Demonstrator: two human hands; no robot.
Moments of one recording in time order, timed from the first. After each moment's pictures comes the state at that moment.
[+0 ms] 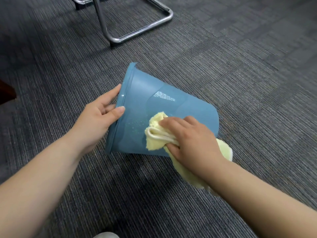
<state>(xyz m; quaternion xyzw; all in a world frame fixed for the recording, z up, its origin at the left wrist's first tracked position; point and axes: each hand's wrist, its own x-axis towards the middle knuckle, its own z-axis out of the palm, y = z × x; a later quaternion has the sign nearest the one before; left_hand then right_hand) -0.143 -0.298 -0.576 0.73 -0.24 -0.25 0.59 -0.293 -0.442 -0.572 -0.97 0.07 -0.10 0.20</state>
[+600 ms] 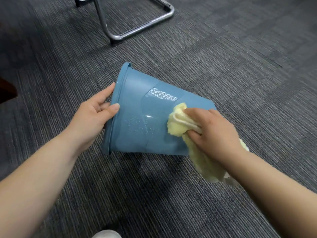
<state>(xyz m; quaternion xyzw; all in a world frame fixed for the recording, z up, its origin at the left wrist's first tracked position) -0.141 -0.296 -0.578 0.74 -0.20 -0.24 0.59 -0.301 -0.479 -0.584 -0.95 0.18 -0.11 0.24</state>
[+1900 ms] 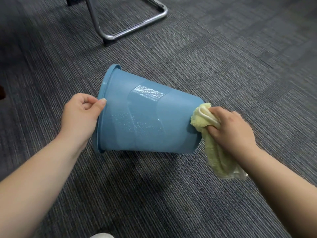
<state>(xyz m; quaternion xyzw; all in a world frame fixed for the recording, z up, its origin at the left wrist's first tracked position) -0.136 -0.304 -0.590 0.82 -0.09 -0.06 0.57 -0.321 -0.523 -0.599 -0.93 0.31 -0.07 0.19</state>
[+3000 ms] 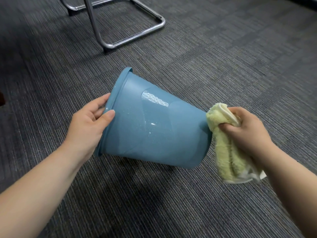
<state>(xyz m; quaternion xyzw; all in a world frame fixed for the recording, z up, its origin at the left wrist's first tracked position) -0.151 -0.300 -0.580 0.72 -0.20 -0.17 0.64 -0.337 -0.537 -0.573 -0.86 0.39 -0.10 0.33</state>
